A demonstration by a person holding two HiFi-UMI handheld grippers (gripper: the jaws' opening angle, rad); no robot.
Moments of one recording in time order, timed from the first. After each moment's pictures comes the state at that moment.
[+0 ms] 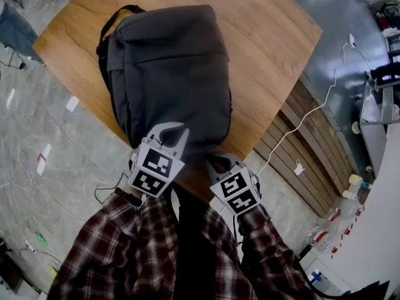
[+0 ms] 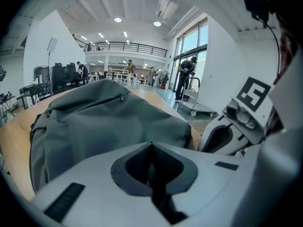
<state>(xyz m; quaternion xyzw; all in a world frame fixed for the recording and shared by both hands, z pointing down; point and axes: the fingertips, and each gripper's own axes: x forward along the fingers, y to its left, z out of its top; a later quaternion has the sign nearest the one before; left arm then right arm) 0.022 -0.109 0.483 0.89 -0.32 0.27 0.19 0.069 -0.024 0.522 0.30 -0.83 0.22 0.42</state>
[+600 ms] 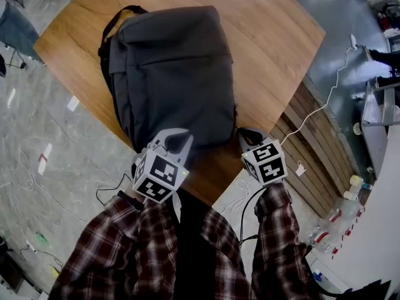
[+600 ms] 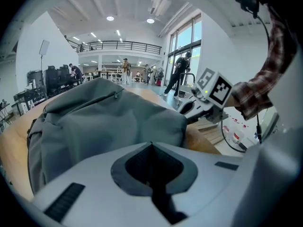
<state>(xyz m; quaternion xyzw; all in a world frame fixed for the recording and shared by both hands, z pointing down) 0.018 -0.098 0.488 0.90 -0.29 0.29 0.16 0.154 -0.109 0.527 0.38 -0.78 0.21 0.44</state>
